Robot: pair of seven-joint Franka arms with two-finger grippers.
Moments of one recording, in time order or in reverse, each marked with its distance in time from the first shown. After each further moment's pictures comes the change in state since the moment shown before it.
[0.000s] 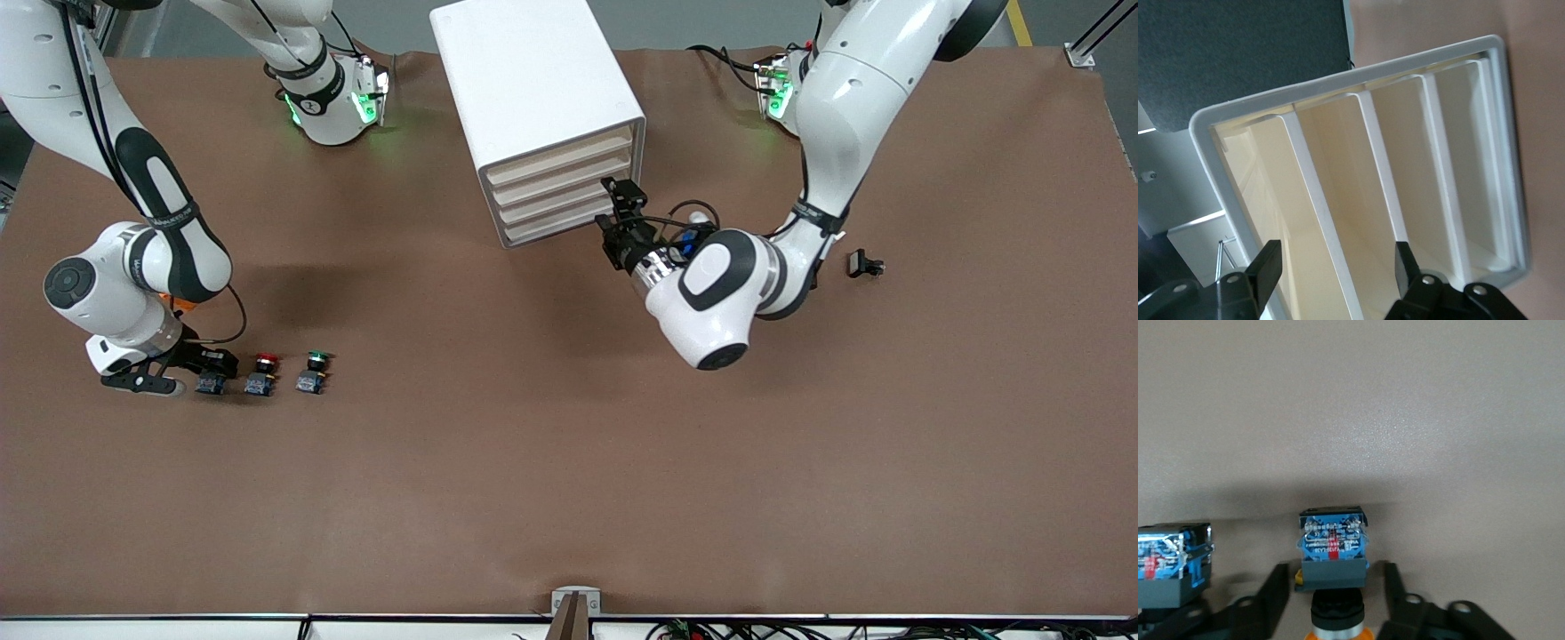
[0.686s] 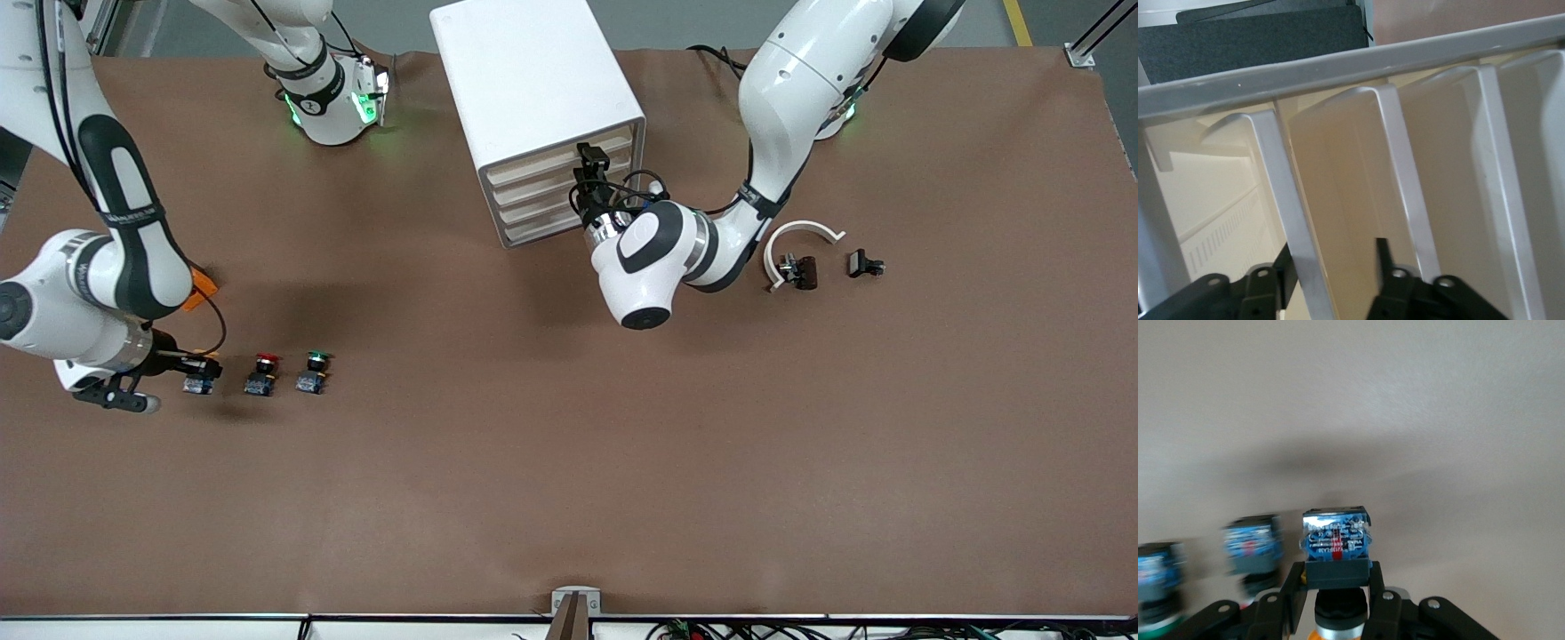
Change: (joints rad) left arm -0.128 0.025 -0.001 -0.049 -0.003 -0.010 -0.005; right arm 0.022 -0.056 0.017 0.226 0.057 -0.457 0.112
